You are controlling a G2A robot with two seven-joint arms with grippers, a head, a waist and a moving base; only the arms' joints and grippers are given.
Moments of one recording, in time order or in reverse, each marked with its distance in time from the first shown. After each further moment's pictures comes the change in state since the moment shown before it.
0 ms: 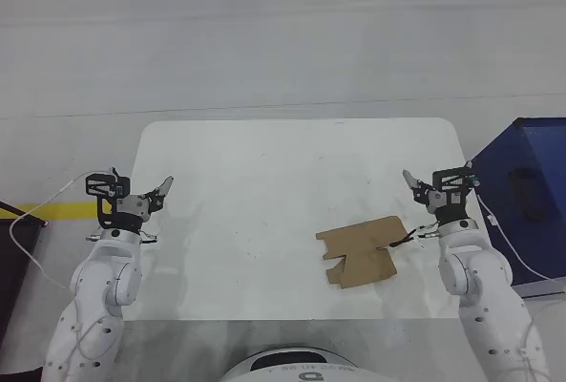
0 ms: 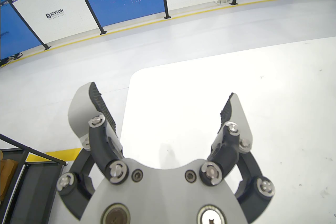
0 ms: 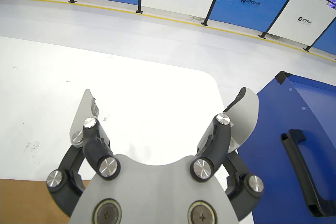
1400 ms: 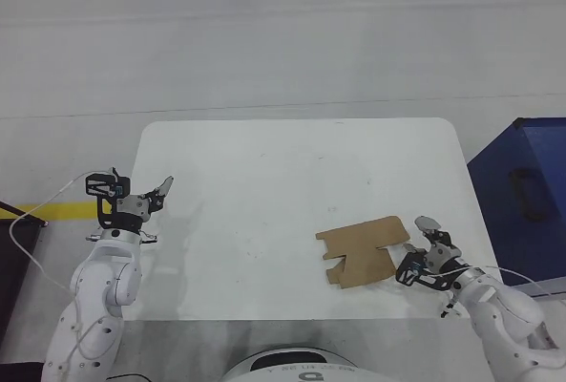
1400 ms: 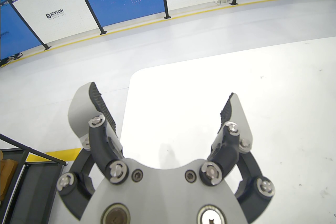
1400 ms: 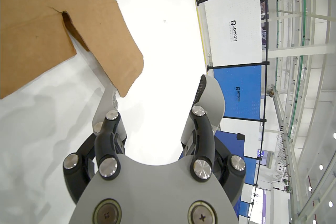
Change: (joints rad) left arm 0.000 0.000 0.000 0.000 0.000 0.000 0.000; right arm -0.288 0.068 0.135 -0.024 -1.055 -0.319 -0.312
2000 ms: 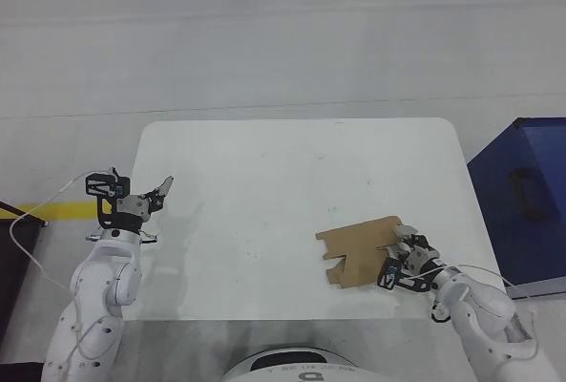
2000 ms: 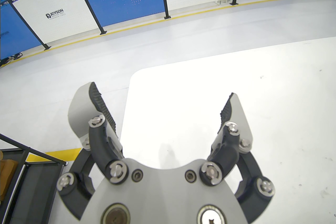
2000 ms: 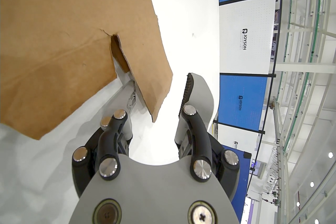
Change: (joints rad) left arm 0.000 0.000 0.000 0.000 0.000 0.000 0.000; right arm 0.052 -0.002 -0.125 0.028 -0.091 0.006 0.065
